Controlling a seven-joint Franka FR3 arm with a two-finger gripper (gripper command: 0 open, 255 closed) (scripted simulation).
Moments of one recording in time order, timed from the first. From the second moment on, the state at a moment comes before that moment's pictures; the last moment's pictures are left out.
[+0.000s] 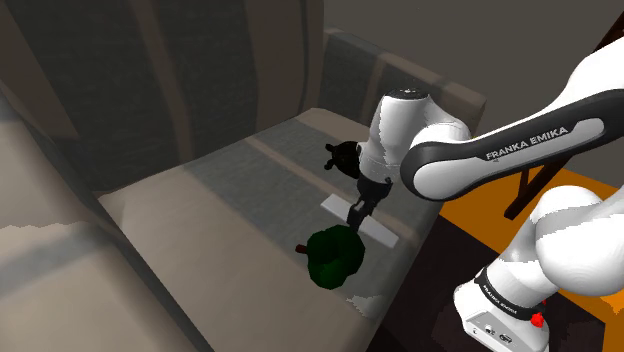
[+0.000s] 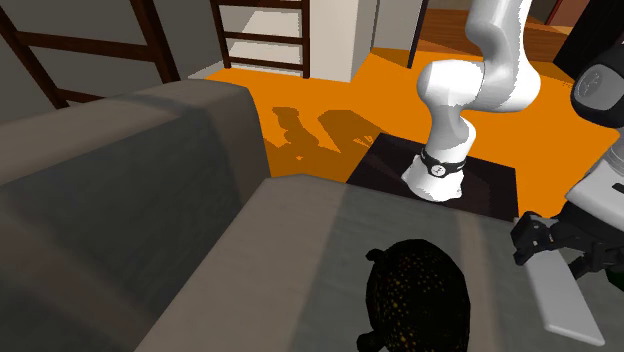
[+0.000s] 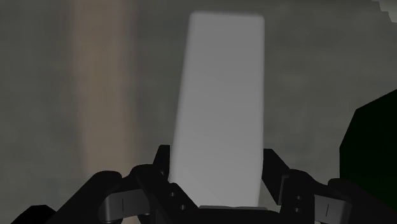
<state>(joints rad) 0.21 -0.40 0.32 -2.72 0.18 2.35 0.20</state>
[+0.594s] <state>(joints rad) 0.21 -0.43 0.31 -2.71 0.18 2.30 0.19</state>
